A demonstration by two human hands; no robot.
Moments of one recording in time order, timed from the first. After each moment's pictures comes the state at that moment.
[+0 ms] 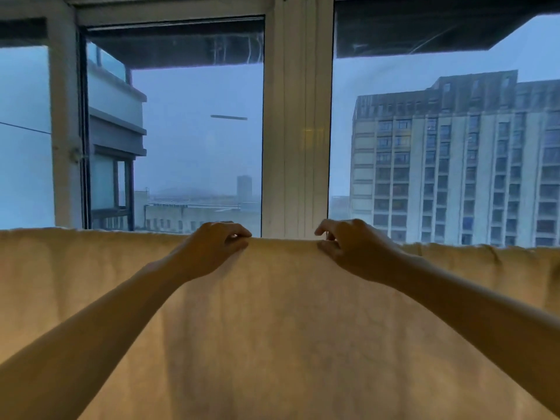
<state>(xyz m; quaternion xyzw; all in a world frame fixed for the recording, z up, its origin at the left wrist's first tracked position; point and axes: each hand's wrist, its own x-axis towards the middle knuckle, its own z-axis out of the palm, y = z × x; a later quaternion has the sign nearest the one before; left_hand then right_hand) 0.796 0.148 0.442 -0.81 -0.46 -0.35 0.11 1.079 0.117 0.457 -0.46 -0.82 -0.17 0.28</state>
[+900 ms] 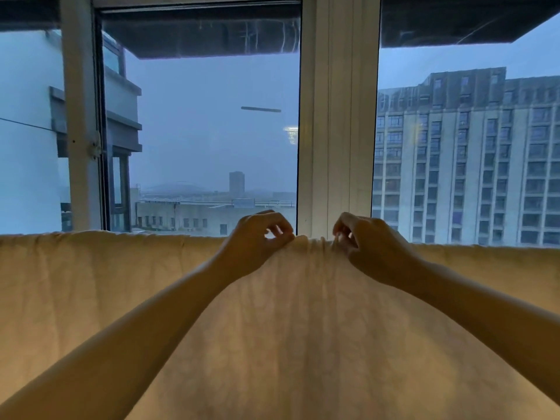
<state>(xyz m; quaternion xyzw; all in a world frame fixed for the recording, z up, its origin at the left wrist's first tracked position) 0.723 0.183 0.445 -0.82 -0.32 -0.47 0.06 0.952 0.150 0.447 -0.48 -0.78 -0.19 0.34</state>
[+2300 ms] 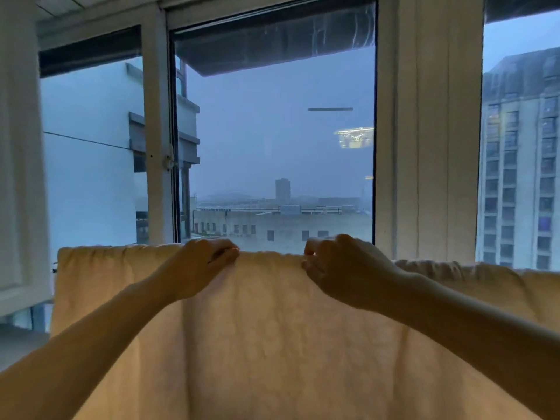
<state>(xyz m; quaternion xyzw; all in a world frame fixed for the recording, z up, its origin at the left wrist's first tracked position) 0.498 0.211 0.432 -0.78 -0.50 -0.34 0.13 0.775 0.200 0.450 -0.39 -0.86 -0.18 0.26</state>
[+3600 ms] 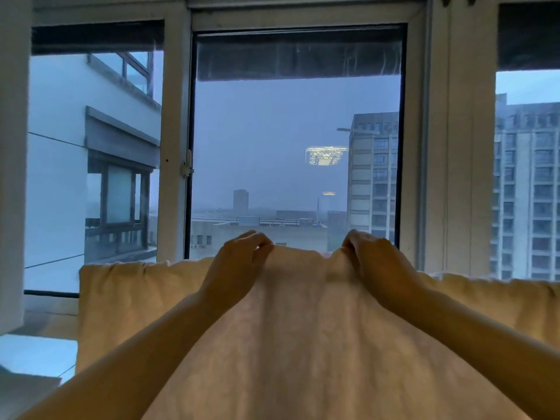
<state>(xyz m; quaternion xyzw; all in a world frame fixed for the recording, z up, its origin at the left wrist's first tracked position) 0.397 0.238 0.442 -0.75 -0.41 -0.50 0.12 0.640 0.210 0.456 -0.52 -0.75 -0.24 0.33</state>
